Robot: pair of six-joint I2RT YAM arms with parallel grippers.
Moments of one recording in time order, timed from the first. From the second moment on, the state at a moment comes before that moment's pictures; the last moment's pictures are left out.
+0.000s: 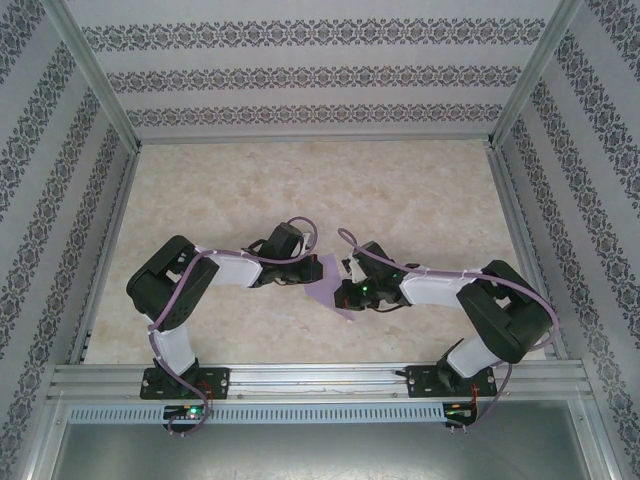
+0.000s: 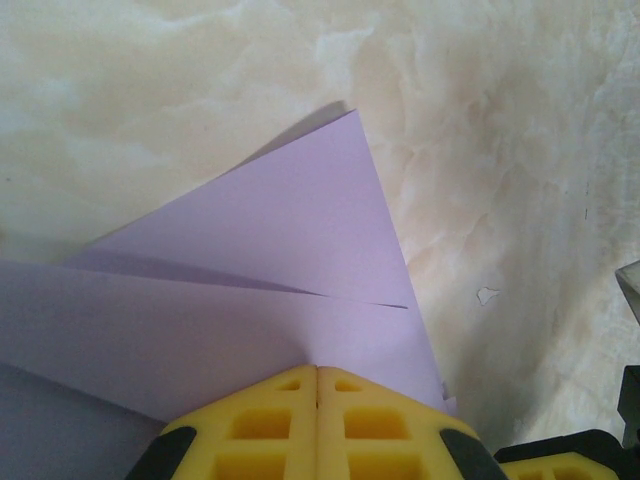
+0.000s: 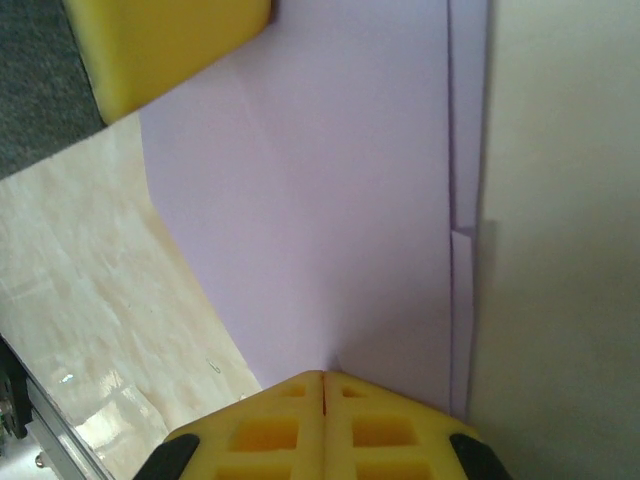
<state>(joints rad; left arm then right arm) -0.62 1.82 0.81 0.15 0.40 -0.71 0.67 1.53 0.57 -0.09 -0.48 0.69</state>
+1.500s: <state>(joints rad) -0.62 1.82 0.82 0.13 0.40 -0.71 0.67 1.15 0.34 -0.30 -0.48 0.75</state>
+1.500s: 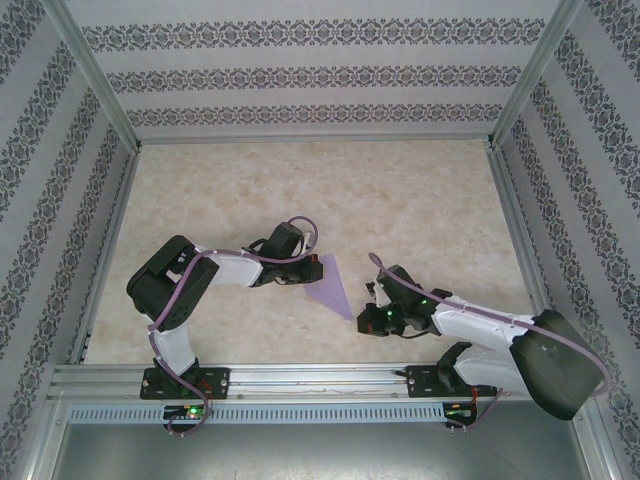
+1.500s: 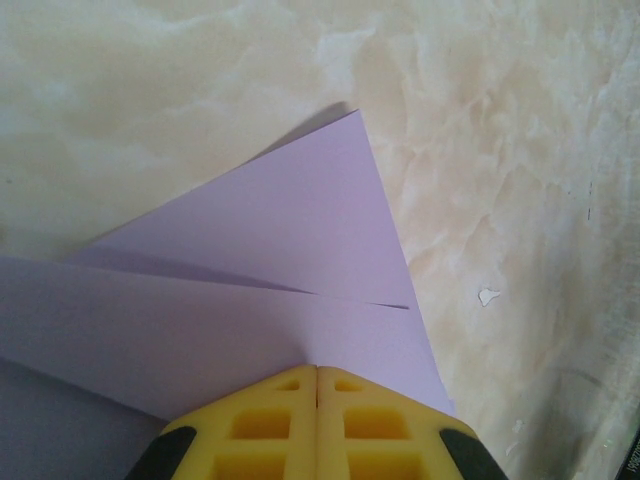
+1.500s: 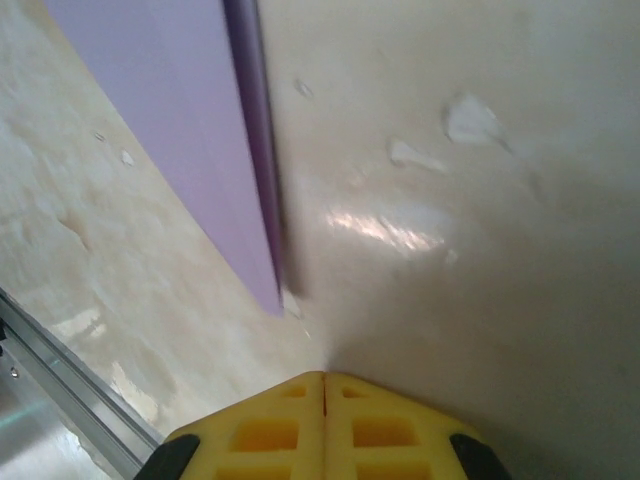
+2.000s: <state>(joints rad) -0.62 1.82 0.83 0.11 0.40 -0.71 0.66 1.32 0.55 -0.22 -0.45 0.70</state>
